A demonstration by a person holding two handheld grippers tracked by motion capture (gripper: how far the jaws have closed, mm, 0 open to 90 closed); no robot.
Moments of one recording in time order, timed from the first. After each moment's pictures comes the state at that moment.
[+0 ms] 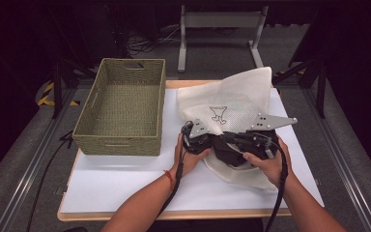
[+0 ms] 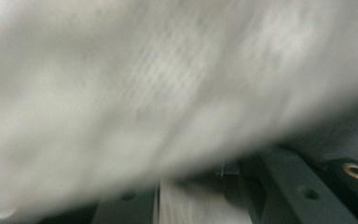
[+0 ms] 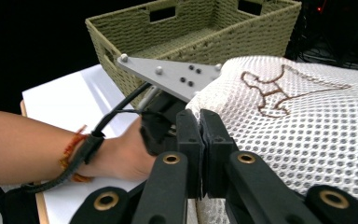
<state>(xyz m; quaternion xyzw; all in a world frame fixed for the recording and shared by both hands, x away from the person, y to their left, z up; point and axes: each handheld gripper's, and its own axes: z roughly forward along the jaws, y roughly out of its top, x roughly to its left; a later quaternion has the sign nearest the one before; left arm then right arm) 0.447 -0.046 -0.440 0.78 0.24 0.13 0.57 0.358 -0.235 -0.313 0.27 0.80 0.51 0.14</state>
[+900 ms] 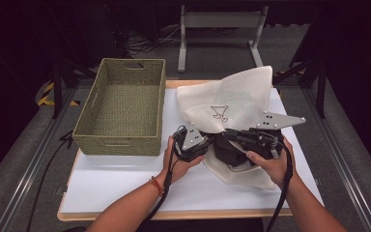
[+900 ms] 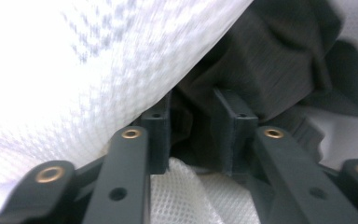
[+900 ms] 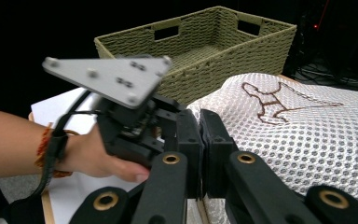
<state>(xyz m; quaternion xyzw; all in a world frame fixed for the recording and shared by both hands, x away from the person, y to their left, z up) 0.396 -0.005 -0.402 0.78 0.20 0.22 0.55 0.350 -0.235 -0.298 0.26 0.79 0.53 0.16</state>
